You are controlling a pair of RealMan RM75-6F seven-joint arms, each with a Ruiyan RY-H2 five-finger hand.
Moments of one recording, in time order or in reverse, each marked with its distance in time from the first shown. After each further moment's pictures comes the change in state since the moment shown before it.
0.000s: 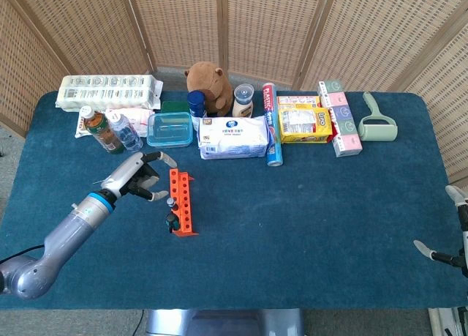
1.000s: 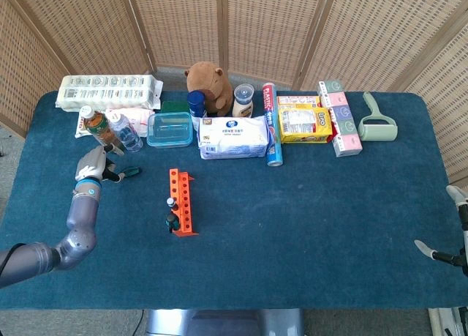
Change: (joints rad) left arm -0.166 -0.368 0.117 0.509 -0.762 0.217 0.653; right arm 0.004 0.002 0.002 0.007 0.014 -0.014 0.012
